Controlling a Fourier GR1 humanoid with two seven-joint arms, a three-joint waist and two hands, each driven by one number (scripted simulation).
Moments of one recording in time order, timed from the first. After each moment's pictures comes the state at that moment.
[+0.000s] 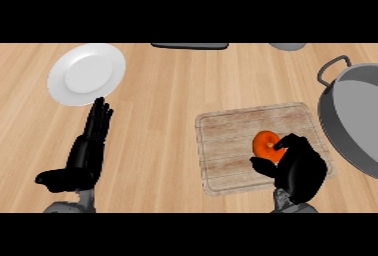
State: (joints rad) left arm -0.03 0.15 -0.18 -1.57 0.12 0.25 -0.15; right arm -0.04 0.00 0.27 -1.64 1.47 -0.31 1.06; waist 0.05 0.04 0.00
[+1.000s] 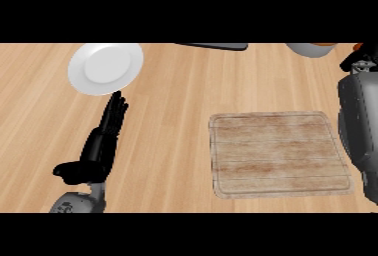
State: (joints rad) left arm -0.10 0.14 -0.23 -1.55 0.10 0.22 -0.14; right arm -0.87 -0.32 -0.30 -0.97 1.68 -0.11 1.14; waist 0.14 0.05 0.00
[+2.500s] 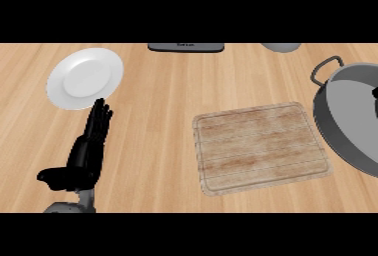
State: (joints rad) left arm -0.03 0.14 -0.16 -1.57 0.11 0.24 -0.13; right arm -0.90 -0.48 -0.70 -0.51 1.75 -0.31 1.08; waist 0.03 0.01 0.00
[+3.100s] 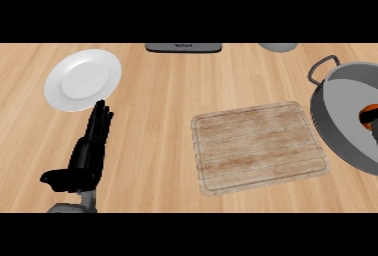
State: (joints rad) left arm -0.02 0.13 -0.16 -1.55 0.09 0.24 -0.15; right arm -0.80 -0.46 -0.90 -0.45 1.56 -0.42 1.02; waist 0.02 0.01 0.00
